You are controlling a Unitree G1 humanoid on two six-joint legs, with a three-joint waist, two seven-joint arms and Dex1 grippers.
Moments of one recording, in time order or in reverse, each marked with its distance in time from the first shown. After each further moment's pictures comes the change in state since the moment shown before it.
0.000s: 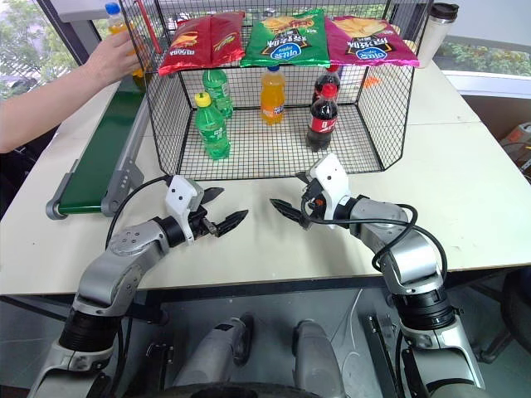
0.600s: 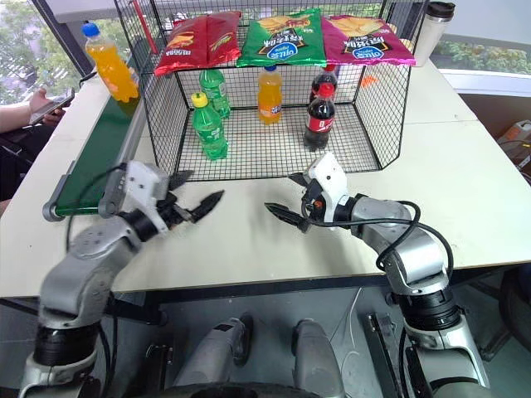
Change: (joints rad) left arm 0.066 0.036 0.282 -0.255 -0.151 0.169 0.119; right arm -0.030 -0.032 -0.005 -0.083 0.096 0.064 0.079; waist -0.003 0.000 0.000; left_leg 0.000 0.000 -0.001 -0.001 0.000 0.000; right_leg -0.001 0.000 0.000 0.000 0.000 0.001
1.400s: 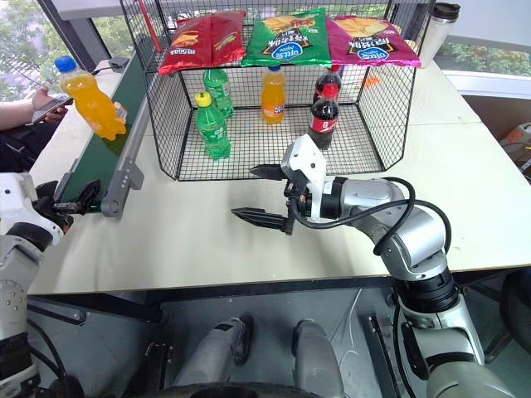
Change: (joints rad) left arm 0.098 0.115 0.382 0.291 0.002 -0.126 0.124; right arm -0.131 -0.005 0.048 -0.042 0.122 0.022 0.114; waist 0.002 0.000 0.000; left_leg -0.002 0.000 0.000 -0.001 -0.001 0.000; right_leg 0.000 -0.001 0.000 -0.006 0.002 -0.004
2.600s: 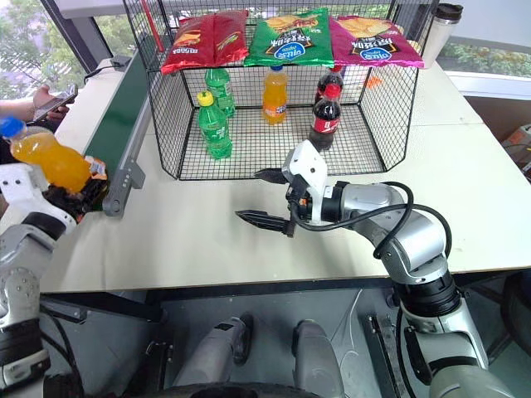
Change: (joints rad) left arm -0.147 0.019 -0.044 0.052 -0.121 0.031 -0.007; right arm 0.026 -0.014 0.011 -0.002 -0.012 0.017 -0.028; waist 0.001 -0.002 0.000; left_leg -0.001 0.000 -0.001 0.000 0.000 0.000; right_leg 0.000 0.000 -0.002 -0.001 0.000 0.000
